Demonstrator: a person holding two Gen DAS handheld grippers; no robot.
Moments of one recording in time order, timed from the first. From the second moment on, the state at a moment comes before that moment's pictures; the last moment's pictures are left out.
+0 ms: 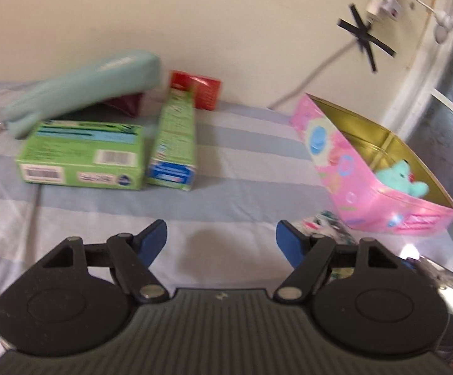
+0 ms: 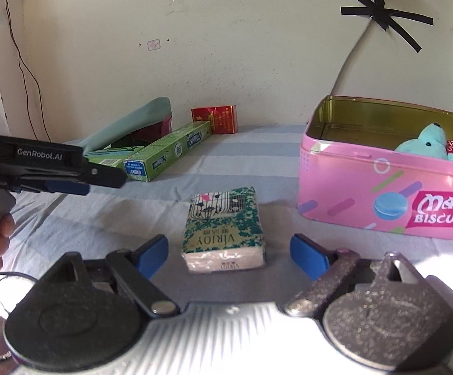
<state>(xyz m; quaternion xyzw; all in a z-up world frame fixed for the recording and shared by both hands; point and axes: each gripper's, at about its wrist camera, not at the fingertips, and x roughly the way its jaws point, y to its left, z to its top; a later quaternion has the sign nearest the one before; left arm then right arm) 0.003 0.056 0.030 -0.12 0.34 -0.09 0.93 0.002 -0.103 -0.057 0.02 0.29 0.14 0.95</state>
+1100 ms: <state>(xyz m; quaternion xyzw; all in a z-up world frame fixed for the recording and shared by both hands) 0.110 -0.119 0.085 -0.02 0.27 -0.26 0.93 0.049 -0.174 -0.020 0.04 0.15 0.00 0.99</state>
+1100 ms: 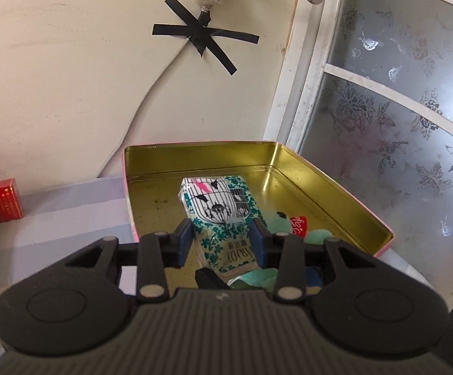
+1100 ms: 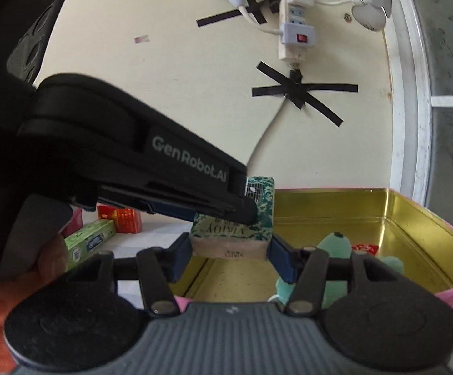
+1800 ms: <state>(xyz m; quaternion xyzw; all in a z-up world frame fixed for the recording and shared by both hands) 0.053 -0.036 0.076 -0.03 0.23 -0.11 0.97 0.024 -0.178 -0.028 0.02 0.06 -0.06 1.00</state>
